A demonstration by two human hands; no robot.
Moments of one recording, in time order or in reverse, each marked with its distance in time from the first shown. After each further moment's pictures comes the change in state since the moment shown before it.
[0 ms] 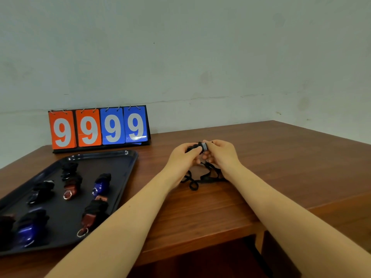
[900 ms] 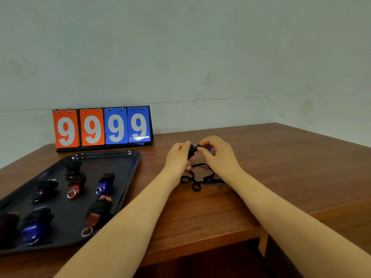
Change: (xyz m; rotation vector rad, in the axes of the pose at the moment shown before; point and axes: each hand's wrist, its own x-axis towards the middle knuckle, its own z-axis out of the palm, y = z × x) left_hand 0.002 0.005 -0.010 0.013 0.185 -0.097; right_hand -0.006 0.007 0.004 -0.545 -0.069 -0.568
